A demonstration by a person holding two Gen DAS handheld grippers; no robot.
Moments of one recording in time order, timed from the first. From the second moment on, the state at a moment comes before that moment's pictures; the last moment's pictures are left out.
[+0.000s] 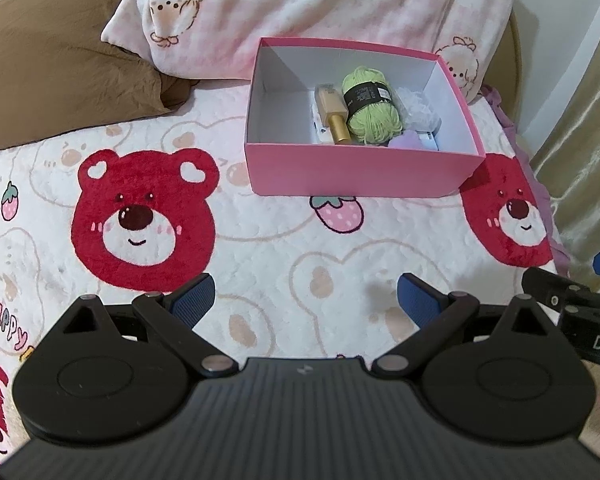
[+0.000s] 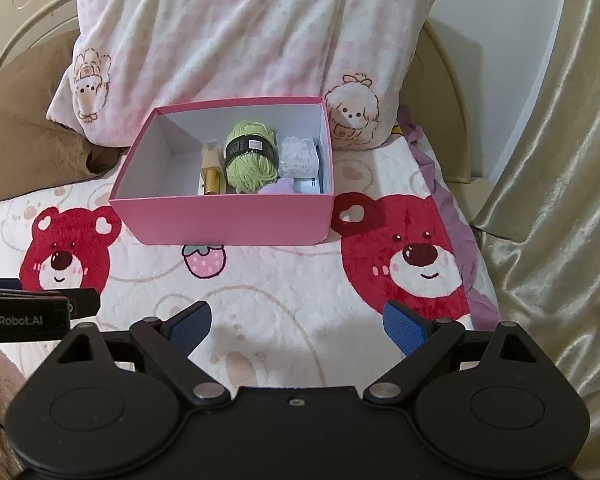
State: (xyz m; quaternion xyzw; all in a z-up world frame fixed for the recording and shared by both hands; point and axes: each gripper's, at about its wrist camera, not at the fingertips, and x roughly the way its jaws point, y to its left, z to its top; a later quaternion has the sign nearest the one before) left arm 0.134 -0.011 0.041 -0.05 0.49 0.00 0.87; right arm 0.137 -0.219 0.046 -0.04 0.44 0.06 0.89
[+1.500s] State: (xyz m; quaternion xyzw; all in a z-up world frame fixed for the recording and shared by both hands) left arm 0.137 -0.002 0.033 -0.06 0.52 0.00 0.85; right arm 0.139 -0.223 0.043 -0.06 0.46 0.04 0.89
